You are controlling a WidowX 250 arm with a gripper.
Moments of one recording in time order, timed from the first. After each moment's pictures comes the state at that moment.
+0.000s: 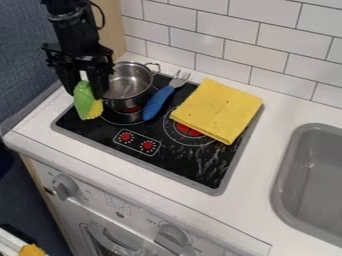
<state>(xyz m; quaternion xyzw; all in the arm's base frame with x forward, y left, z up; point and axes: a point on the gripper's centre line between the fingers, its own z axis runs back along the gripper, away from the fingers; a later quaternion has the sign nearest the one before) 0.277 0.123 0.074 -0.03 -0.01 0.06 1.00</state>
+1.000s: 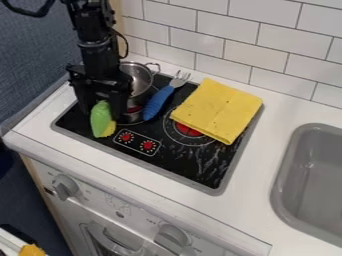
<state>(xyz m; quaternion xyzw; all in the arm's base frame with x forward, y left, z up) 0.286 0.112 0.034 -0.01 0.04 0.04 1.00</state>
